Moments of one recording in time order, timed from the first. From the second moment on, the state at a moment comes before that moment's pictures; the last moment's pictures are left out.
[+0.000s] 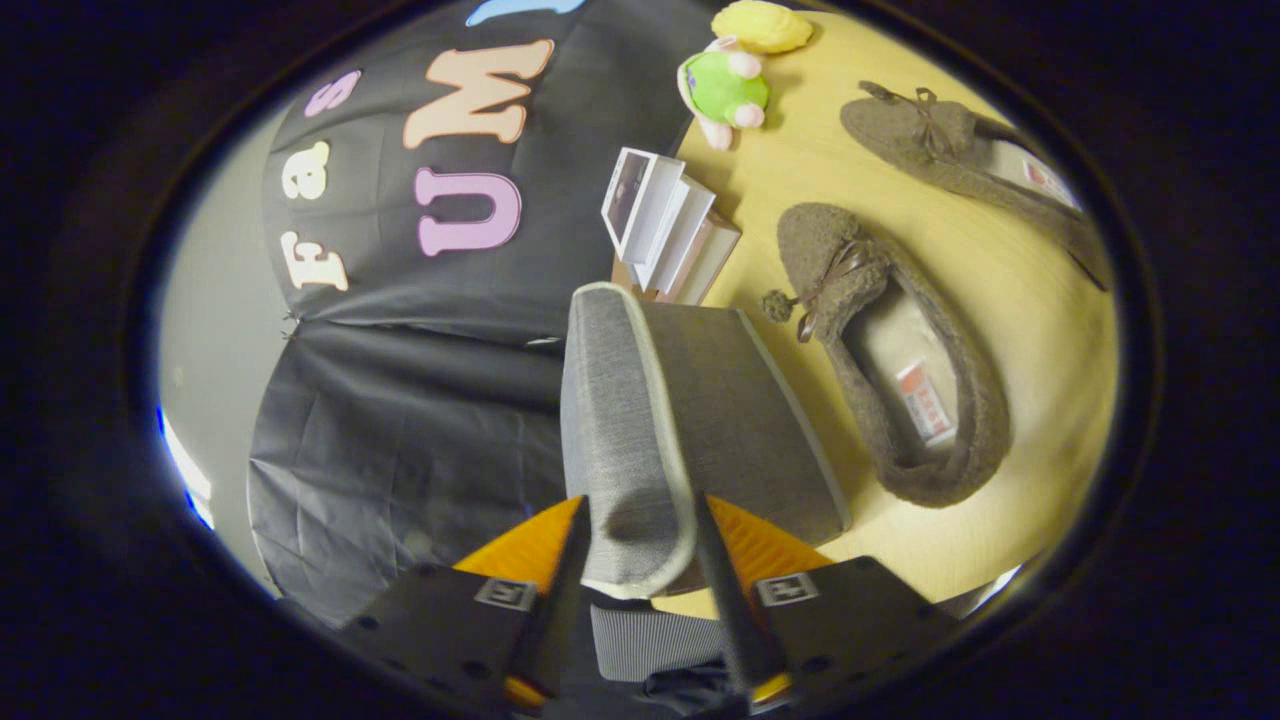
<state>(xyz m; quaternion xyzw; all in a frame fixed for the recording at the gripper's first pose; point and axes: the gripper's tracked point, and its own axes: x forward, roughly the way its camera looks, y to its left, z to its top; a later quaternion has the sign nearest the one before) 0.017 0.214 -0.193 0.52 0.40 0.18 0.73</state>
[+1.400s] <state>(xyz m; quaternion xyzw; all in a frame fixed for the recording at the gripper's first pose) -0.018 0.395 -0.010 0.41 0.32 0.38 0.76</state>
